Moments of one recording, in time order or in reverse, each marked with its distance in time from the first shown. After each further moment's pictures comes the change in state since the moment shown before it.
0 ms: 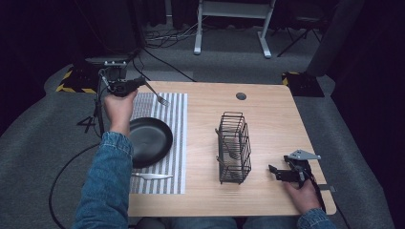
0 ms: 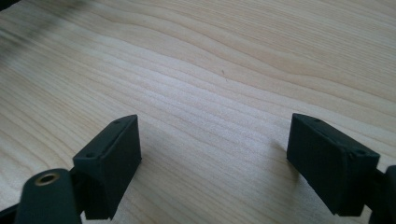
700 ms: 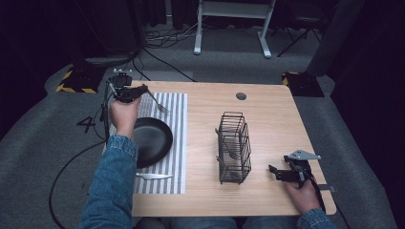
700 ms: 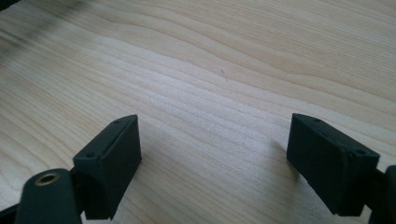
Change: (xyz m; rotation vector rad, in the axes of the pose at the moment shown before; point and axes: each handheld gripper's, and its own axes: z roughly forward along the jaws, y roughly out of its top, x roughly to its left) left arm 0.004 -0.018 0.024 0.059 0.050 -0.010; right arm 0.000 0.000 0.000 0.000 -0.004 0.003
